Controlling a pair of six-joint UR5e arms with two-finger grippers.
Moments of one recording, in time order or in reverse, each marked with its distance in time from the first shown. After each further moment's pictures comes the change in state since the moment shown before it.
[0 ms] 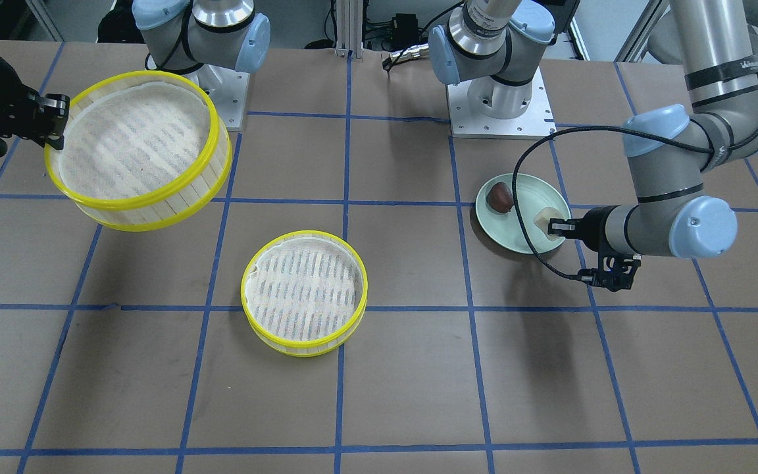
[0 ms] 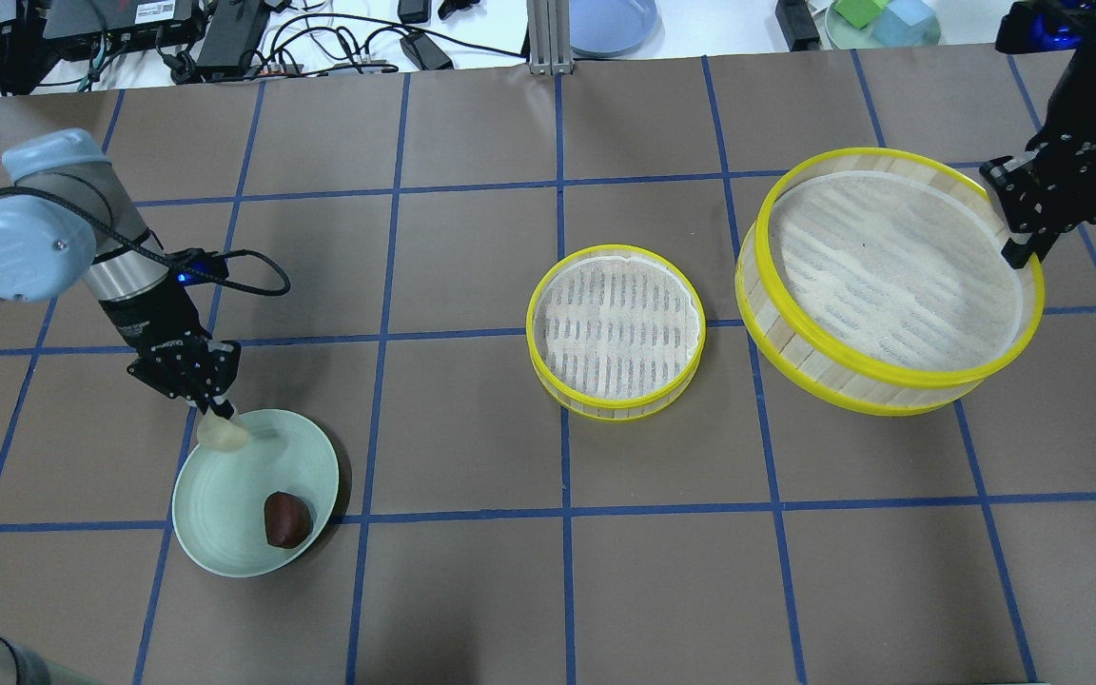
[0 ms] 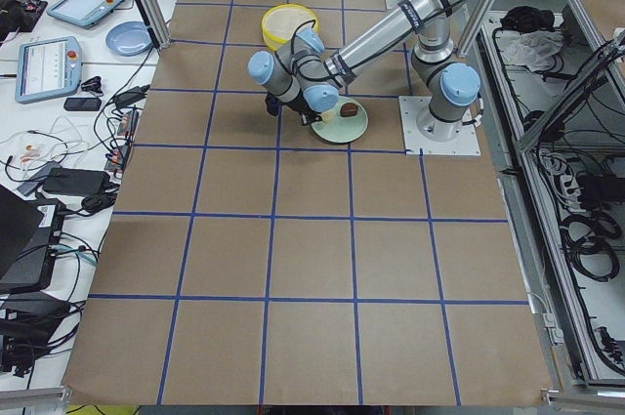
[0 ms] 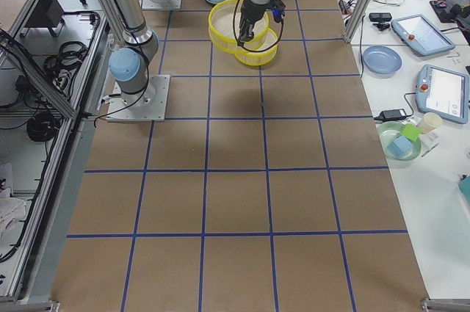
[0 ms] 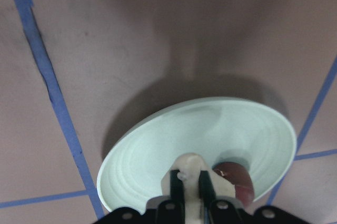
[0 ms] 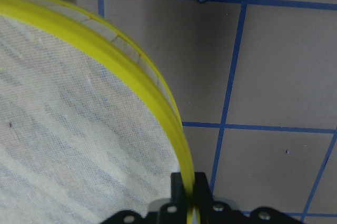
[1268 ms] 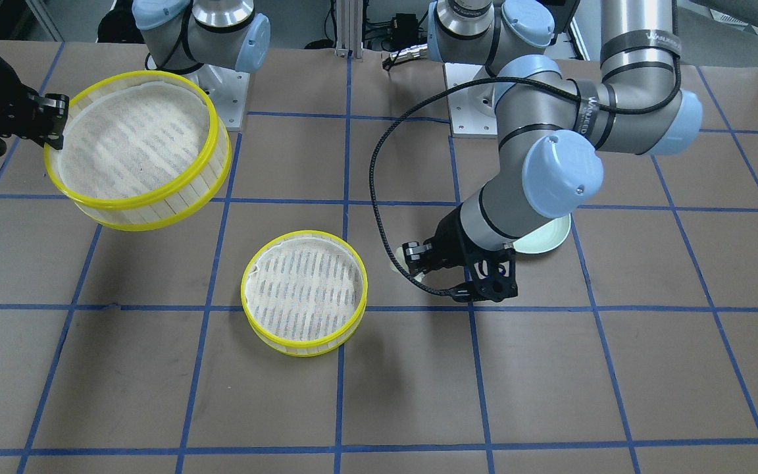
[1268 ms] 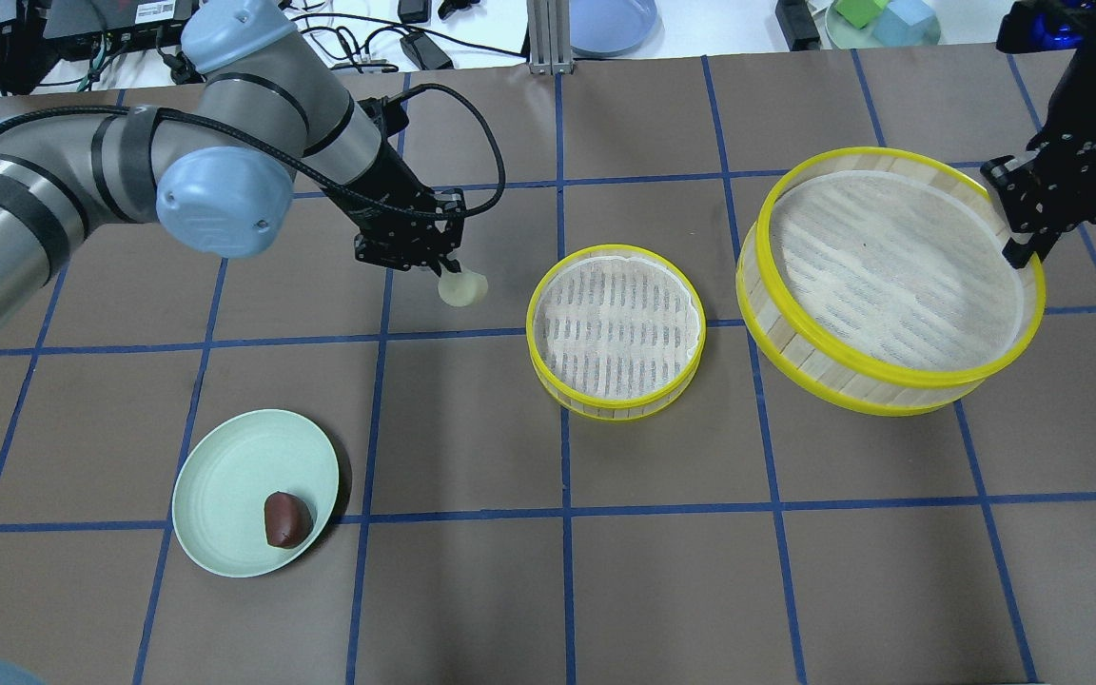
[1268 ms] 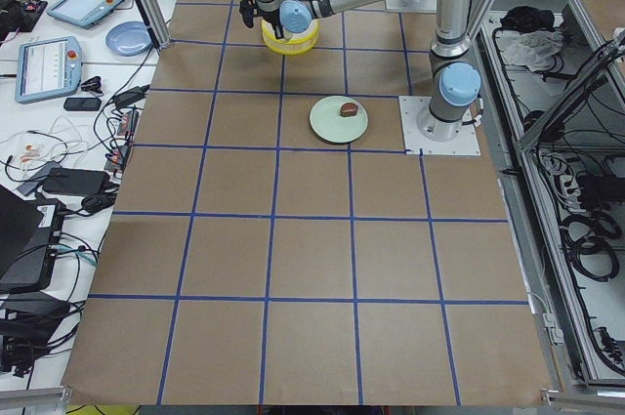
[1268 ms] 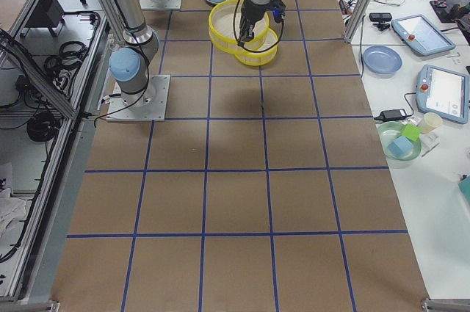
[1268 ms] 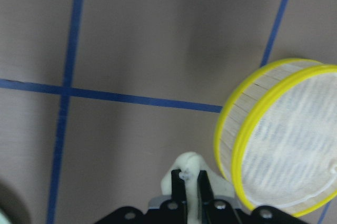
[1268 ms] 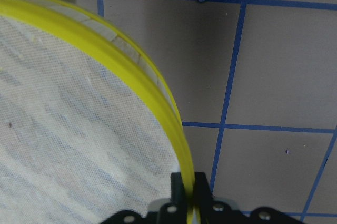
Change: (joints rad) left arm -0.417 0.006 0.114 0.334 -0.372 -0.636; right arm -0.001 0.000 0.000 0.000 -0.001 0.000
